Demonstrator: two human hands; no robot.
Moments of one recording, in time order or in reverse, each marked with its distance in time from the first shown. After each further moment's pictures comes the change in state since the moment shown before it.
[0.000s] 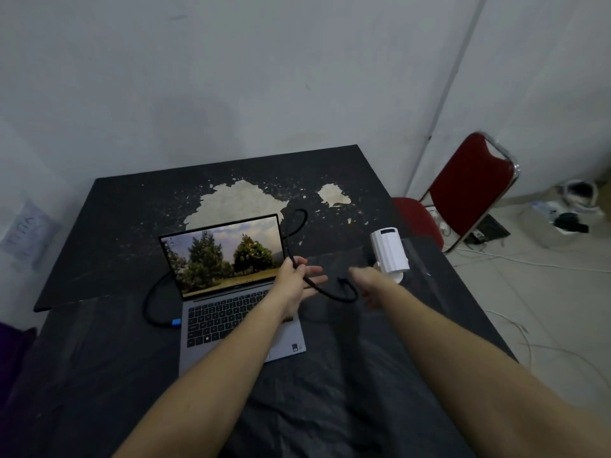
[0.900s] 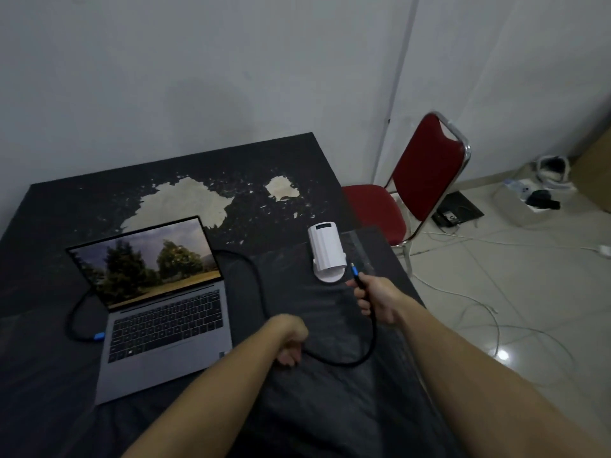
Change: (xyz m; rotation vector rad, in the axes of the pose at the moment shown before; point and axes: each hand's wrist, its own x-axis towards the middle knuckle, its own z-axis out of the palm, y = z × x) left_hand 0.020 -0.115 0.143 1.197 -0.285 -0.741; right_hand 0.055 0.126 -0.157 0.597 -0.244 0.044
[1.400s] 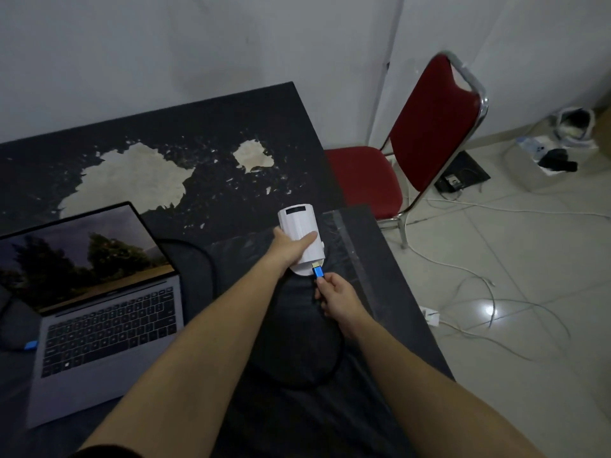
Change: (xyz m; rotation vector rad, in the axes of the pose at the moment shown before) left_hand 0.096 0.133 -0.085 -0.655 0.516 0.398; right_hand 0.089 0.045 -0.005 -0.121 0.063 -0.247
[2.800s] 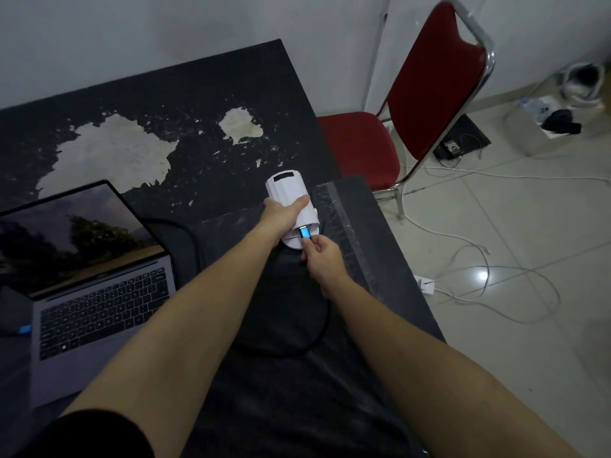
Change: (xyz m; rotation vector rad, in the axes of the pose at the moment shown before) left_hand 0.016 0.012 0.005 -0.004 0.046 -0.048; right_hand 0.029 -0.014 0.025 -0.055 0.193 -0.088
